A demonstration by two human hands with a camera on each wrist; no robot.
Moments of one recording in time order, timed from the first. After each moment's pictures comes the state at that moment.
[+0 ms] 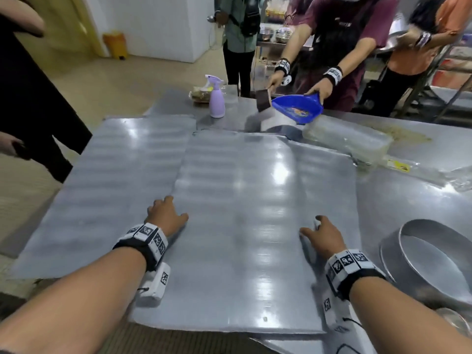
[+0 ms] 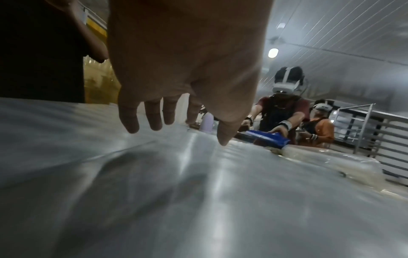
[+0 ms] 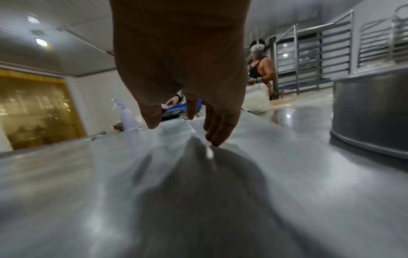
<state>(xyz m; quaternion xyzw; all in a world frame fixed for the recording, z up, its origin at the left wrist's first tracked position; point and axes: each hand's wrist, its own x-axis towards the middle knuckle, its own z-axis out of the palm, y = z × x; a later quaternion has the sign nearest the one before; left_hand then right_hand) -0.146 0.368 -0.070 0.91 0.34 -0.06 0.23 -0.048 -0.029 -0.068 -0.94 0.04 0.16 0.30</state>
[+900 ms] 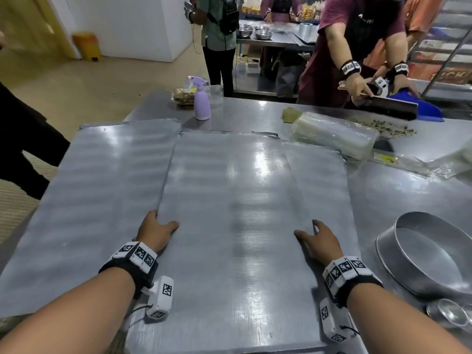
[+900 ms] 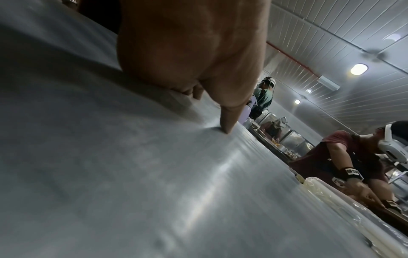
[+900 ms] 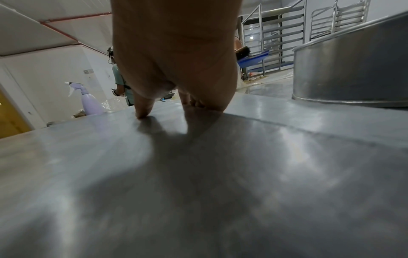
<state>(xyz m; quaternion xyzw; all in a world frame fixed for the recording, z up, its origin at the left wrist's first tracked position) -0.137 0.389 -0.110 0.81 0.36 0.06 0.47 -0.052 -0.029 -0.085 -0.91 0.10 0.13 0.38</state>
